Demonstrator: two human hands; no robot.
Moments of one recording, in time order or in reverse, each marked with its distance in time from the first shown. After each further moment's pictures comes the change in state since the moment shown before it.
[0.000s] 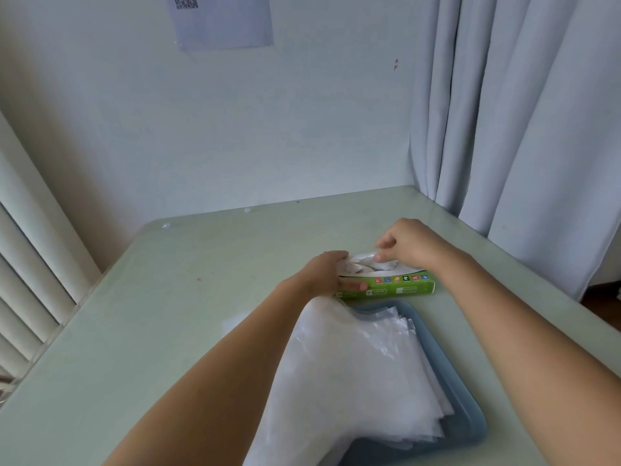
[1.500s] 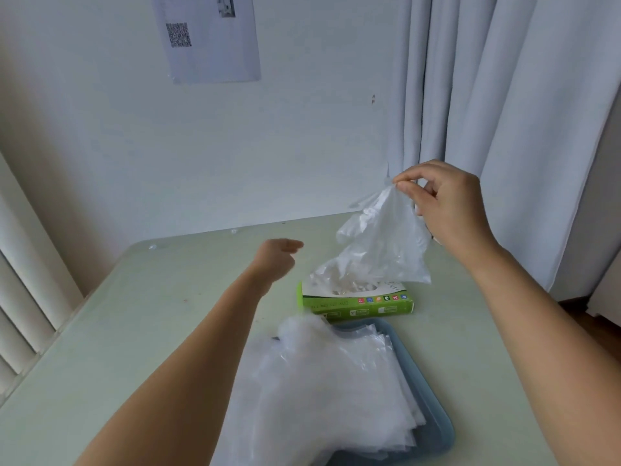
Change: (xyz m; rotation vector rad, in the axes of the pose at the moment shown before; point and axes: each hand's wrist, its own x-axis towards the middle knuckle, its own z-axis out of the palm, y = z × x) left_hand -0.016 -0.002 -0.059 -0.464 0.330 -0.057; right_hand -0.046 -0.010 -0.088 0.266 0.804 -0.433
